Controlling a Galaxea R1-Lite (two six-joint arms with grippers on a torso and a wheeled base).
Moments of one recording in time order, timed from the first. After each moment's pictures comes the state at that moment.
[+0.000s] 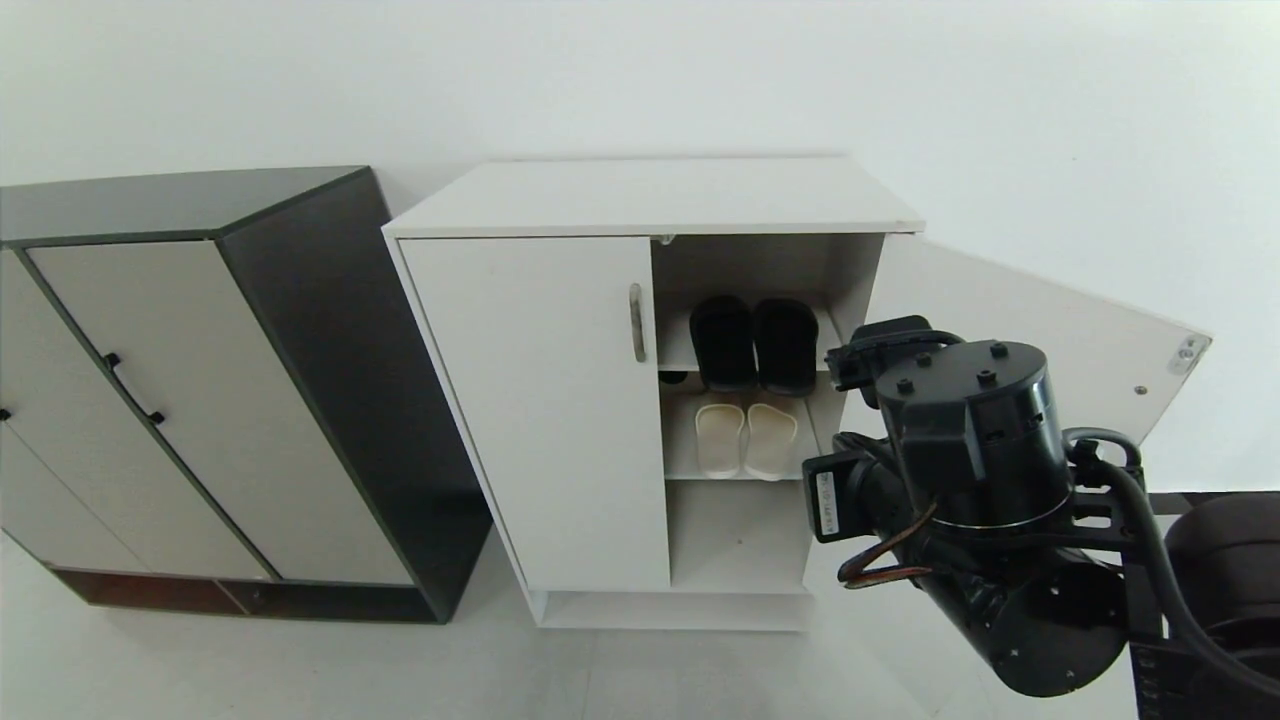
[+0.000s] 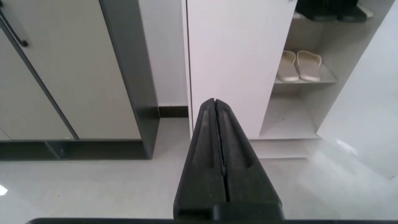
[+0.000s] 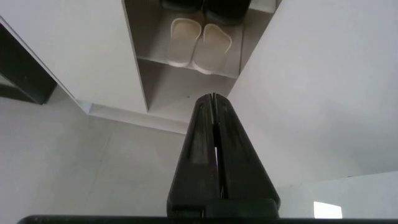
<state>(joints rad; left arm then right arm) 0.00 0.00 0.00 0.00 0.02 0.01 0.95 1.68 -0.96 -0.32 -0.81 0.19</state>
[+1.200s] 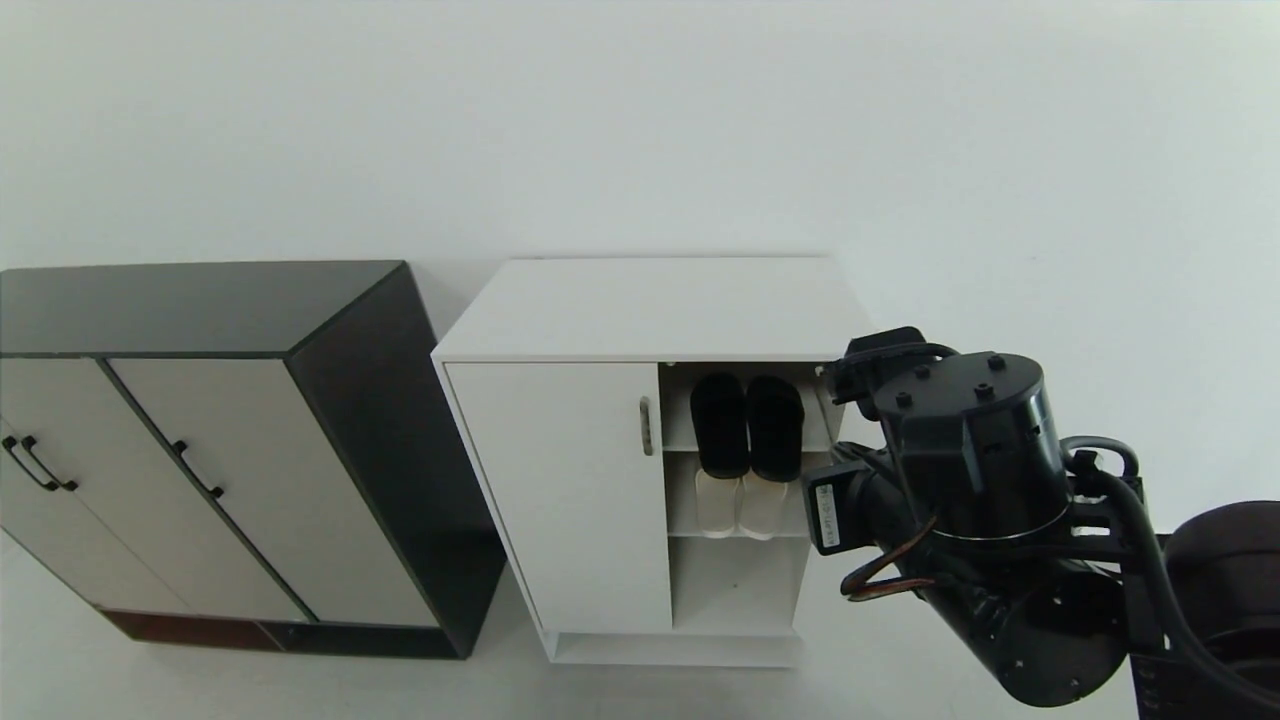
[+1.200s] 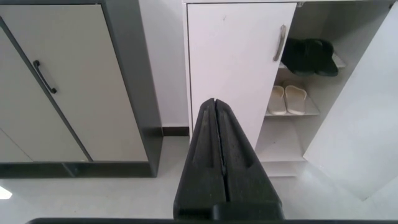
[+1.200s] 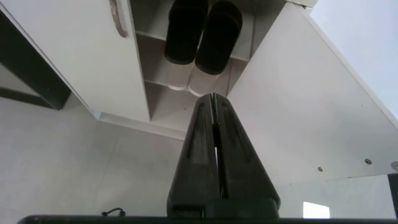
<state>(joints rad) 0.00 0.00 0.00 0.00 0.02 0.01 0.94 1.68 -0.94 -0.33 -0.79 0.17</state>
